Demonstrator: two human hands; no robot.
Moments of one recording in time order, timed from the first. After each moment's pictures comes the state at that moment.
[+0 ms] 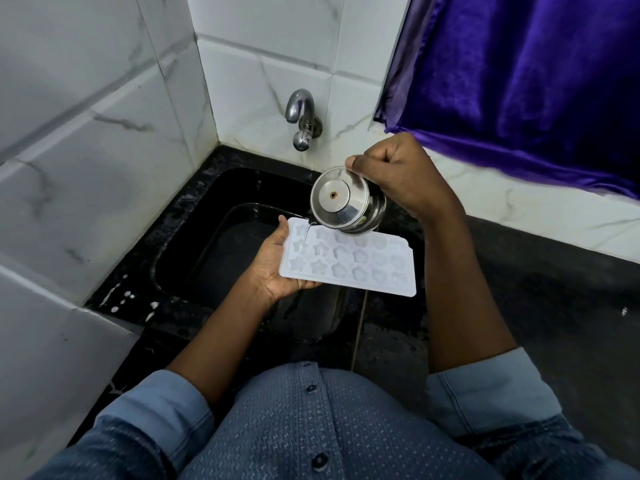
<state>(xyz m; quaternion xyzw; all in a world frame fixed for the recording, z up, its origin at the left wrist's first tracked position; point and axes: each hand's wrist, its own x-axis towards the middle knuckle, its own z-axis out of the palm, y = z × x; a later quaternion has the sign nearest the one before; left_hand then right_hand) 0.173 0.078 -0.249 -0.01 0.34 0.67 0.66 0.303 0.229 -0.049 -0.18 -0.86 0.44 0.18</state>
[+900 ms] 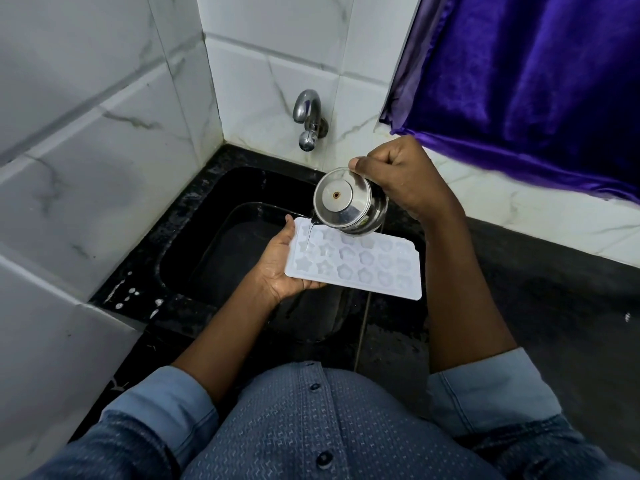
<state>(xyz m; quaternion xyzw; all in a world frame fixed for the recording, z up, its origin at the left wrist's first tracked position) 0.172 0.078 -0.250 0.01 0.36 0.67 0.65 0.295 0.231 -0.057 -0.17 -0.86 0.44 0.18</state>
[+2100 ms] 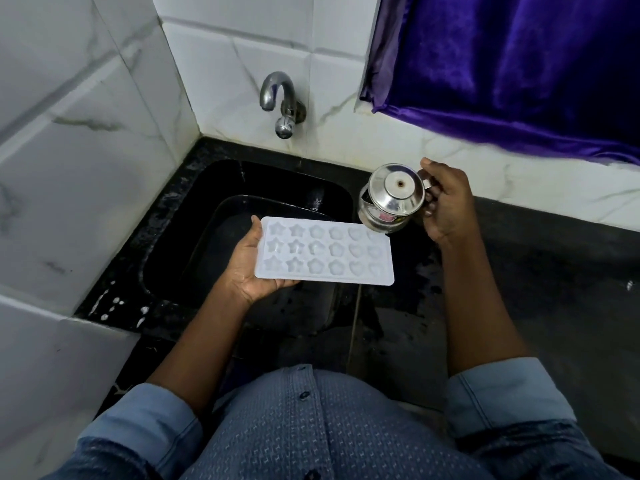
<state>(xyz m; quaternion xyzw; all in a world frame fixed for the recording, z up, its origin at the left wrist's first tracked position) 0.174 0.067 -0.239 -0.03 0.36 0.69 0.63 0.361 0.312 -0.145 -0.33 -0.52 0.70 0.36</state>
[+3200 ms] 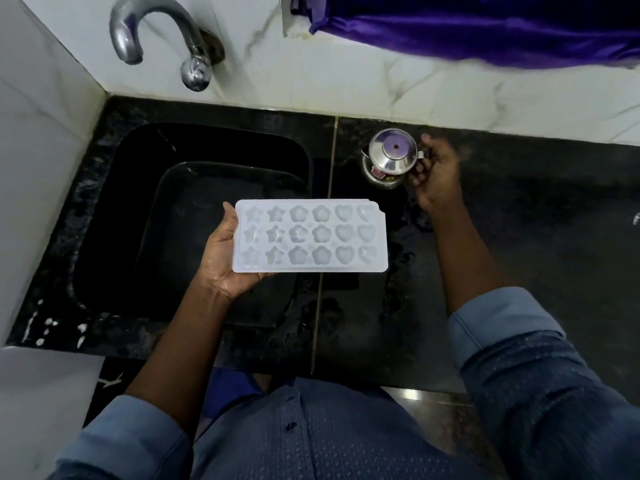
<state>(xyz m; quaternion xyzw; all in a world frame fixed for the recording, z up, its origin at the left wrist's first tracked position) 0.205 0.145 -0.270 -0.05 0.39 0.66 0.64 0.396 0.450 -0.280 -0.45 -0.33 0.73 0.39</state>
